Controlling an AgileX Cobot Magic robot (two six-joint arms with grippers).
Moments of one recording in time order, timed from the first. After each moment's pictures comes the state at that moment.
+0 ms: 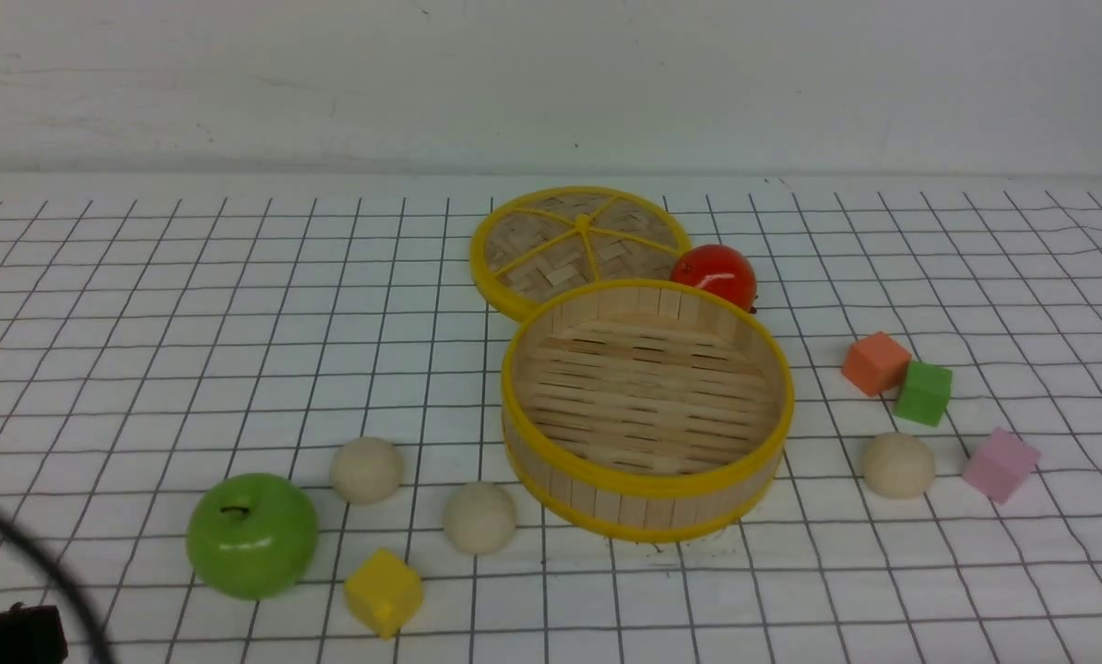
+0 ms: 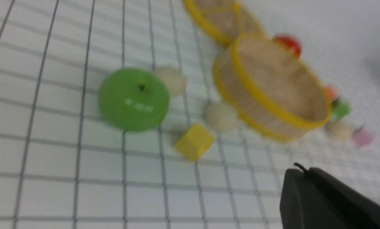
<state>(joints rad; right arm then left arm) 0.08 -0.01 0.02 0.07 0.39 0.06 -0.05 0.49 -0.58 -0.38 0.85 -0.10</state>
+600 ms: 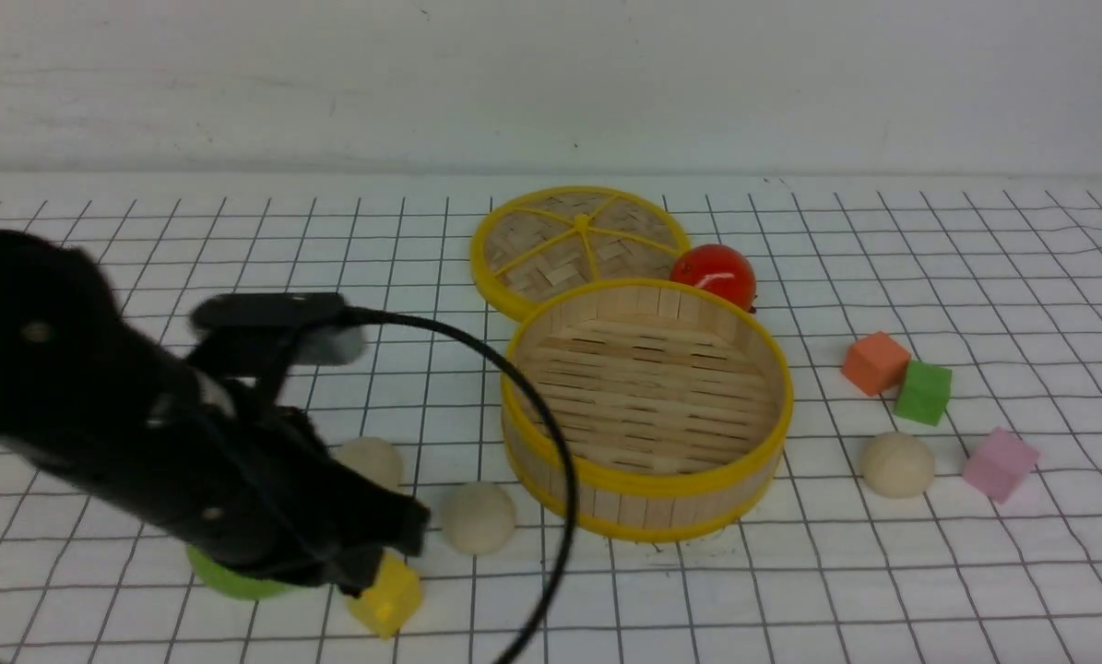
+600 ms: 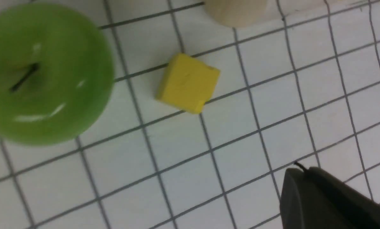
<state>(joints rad) 0.08 -0.01 0.02 0.07 0.39 0.06 -0.50 1.38 -0.97 -0.22 0.80 -0.09</state>
